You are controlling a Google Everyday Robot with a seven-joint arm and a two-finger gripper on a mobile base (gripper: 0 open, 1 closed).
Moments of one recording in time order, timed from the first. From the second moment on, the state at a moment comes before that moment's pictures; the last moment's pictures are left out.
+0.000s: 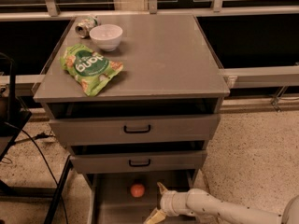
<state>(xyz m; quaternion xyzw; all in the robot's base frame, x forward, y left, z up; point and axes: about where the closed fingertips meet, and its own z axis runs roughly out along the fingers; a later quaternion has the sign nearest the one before) 0.485 -0.023 0.269 -0.51 0.75 0.25 0.35</state>
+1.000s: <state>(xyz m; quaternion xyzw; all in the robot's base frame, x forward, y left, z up) 0.534 -0.003 0.233 -0.51 0.74 0.24 0.37</state>
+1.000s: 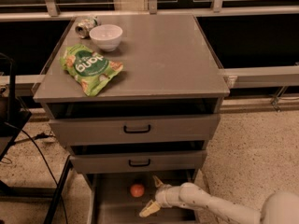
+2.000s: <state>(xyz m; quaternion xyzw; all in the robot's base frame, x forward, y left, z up) 0.565 0.020 0.184 -0.52 0.73 0.24 0.36</state>
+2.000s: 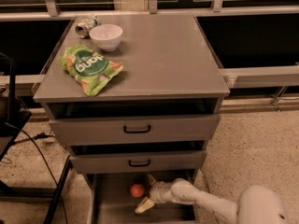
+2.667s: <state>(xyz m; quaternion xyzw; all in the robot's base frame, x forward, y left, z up) 0.585 0.050 0.157 -0.54 0.72 0.26 0.36</state>
